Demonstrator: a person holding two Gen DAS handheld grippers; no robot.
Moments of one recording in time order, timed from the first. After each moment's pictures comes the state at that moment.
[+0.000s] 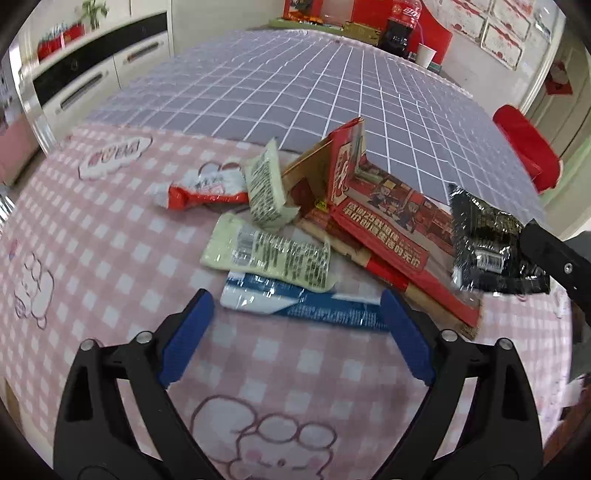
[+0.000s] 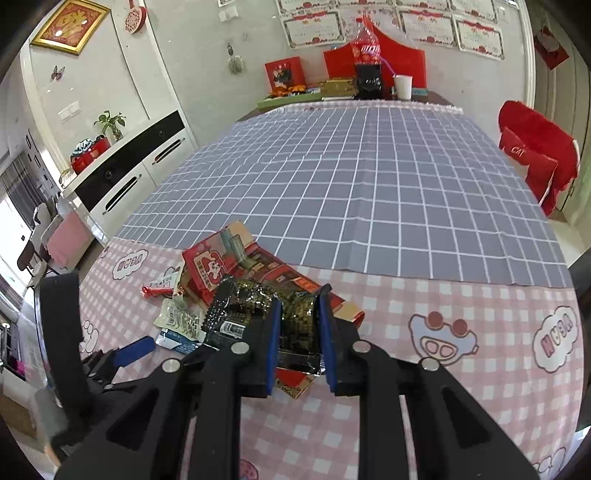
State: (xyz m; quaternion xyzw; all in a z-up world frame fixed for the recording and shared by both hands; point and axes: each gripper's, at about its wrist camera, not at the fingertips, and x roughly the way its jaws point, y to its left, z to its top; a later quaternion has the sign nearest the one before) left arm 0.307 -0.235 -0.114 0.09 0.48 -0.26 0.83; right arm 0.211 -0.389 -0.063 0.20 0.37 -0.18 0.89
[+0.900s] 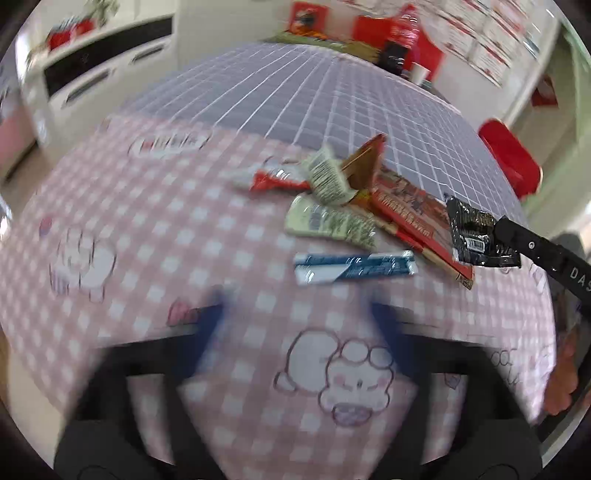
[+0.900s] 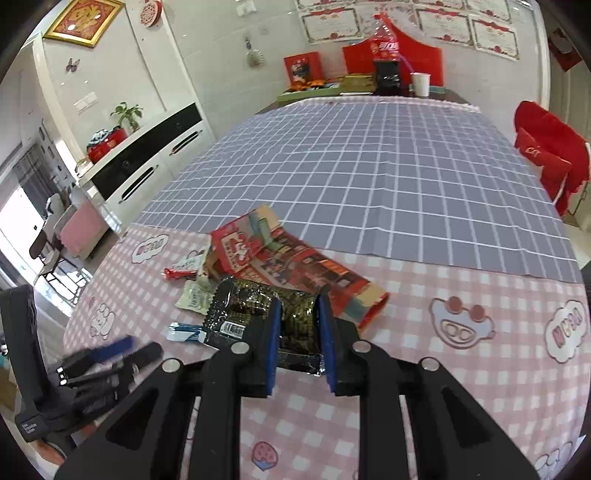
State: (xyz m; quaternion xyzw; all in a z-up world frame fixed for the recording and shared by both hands) left arm 0.296 -0.156 -0.091 0.07 0.45 -0.30 0.84; right arm 0.202 -0.367 -0.061 0.19 0.37 -0.15 0.90
